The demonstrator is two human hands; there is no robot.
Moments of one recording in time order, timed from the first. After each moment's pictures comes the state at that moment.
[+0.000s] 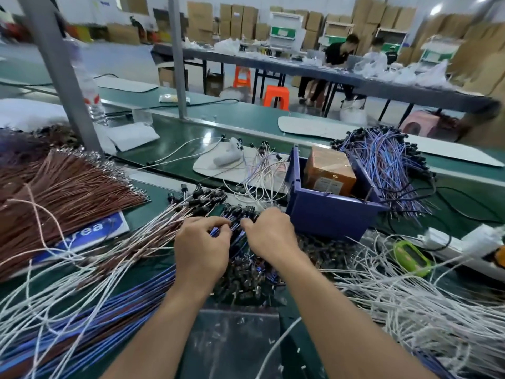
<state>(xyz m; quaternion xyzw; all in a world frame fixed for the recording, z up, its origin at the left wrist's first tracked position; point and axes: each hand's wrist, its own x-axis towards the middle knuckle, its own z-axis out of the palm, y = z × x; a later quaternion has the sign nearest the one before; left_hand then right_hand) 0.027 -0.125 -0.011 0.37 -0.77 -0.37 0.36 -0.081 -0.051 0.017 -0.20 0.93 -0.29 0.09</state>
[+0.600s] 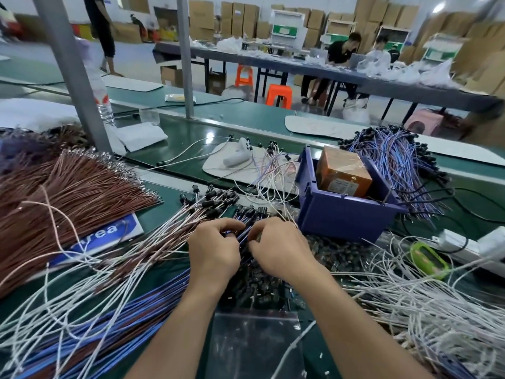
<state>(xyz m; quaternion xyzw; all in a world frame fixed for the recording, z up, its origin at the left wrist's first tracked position) 0.025 -0.138 -0.014 0.40 -0.74 -0.46 0.30 -0.051 -0.041 0.033 -0.32 0.92 -0.20 0.13</state>
